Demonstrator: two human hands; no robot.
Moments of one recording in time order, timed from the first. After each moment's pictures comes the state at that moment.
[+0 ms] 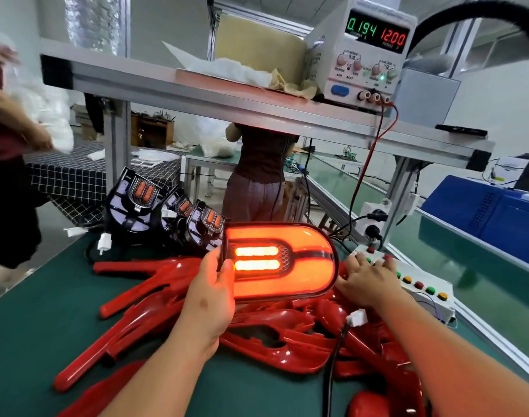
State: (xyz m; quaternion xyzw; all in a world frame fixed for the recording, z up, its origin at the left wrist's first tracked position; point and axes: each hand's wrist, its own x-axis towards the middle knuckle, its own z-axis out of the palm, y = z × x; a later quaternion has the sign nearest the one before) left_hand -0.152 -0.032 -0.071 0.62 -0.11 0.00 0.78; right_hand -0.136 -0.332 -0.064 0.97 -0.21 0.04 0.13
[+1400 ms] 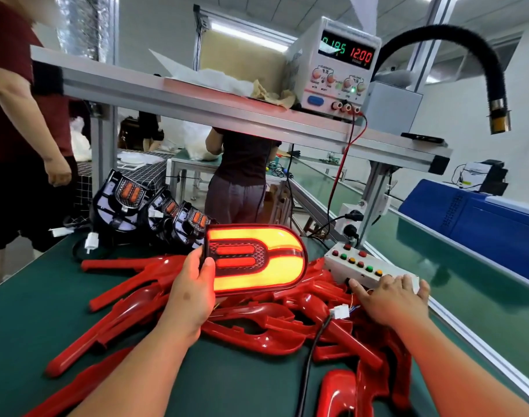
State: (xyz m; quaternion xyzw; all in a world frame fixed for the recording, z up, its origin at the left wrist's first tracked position) left_hand -0.145 -0.031 -0.082 0.62 -0.12 0.01 0.77; right_hand -0.220 -0.362 -0.064 0.92 -0.37 0.05 0.10
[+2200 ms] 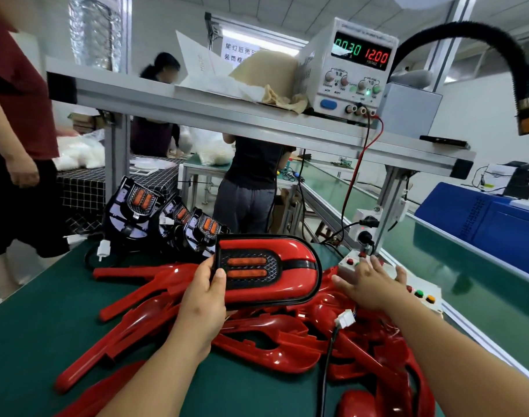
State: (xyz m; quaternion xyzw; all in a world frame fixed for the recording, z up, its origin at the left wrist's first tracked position) left_hand -0.140 -0.031 -0.093 0.63 -0.12 0.00 0.77; right_hand -0.163 -0.345 -0.047 0.97 -0.23 0.00 0.07
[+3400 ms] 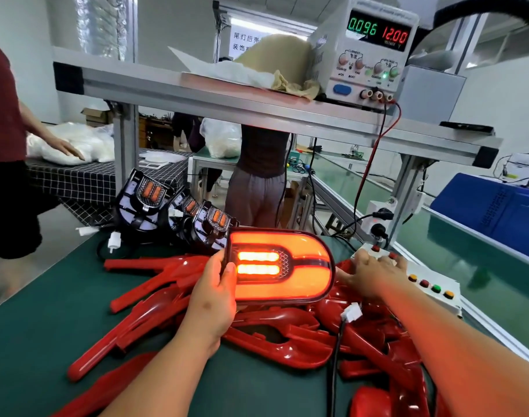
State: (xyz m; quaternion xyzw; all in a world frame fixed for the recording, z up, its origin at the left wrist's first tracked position) left_hand -0.146 -0.032 -0.087 0.63 -0.12 0.02 0.77; right_hand -0.147 -0.325 -0.042 0.97 -0.23 0.01 0.09
